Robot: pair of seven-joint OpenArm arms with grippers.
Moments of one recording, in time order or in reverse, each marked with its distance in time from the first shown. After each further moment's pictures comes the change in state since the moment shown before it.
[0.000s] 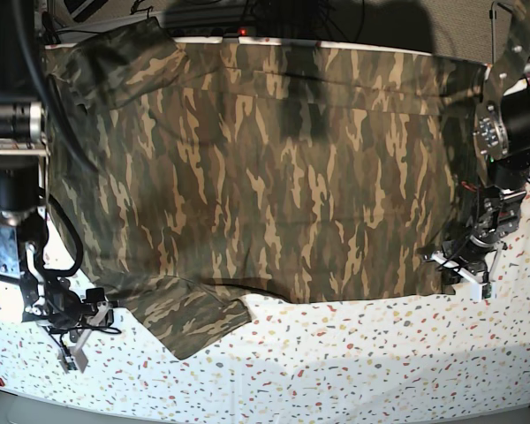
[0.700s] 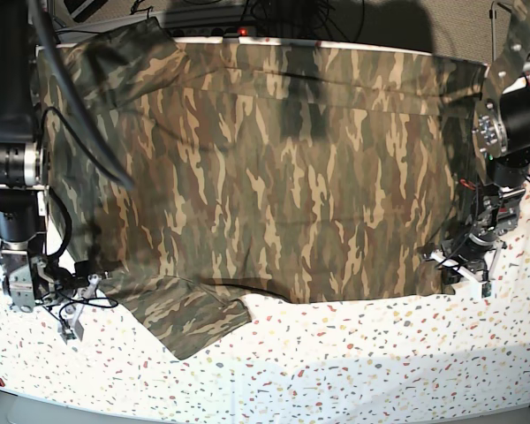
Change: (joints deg) left arm 0.6 0.1 0.0 0.2 0.0 0.0 -1.4; right arm 8.6 -1.1 -3.8 -28.6 -18.2 2.6 14.5
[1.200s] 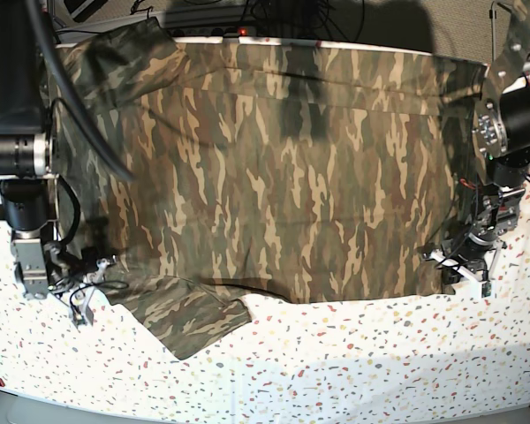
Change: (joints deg) left arm 0.0 0.0 0.0 0.0 0.1 0.0 -0.2; right arm -3.1 -1.4 0.0 -0.1 -5.3 -2.2 1.2
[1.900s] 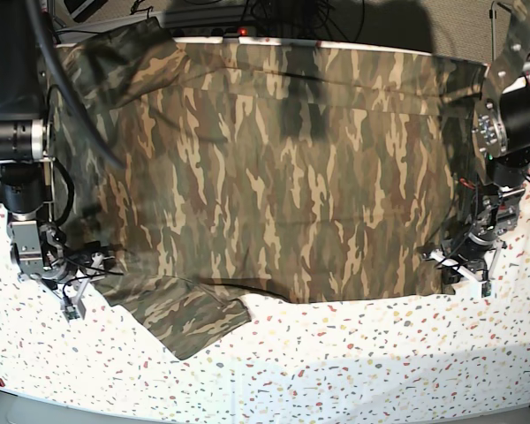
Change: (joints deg) left arm 0.0 0.0 0.0 0.0 0.1 0.2 -0.1; right arm -3.2 1.9 0.0 0.0 1.5 -1.5 10.3
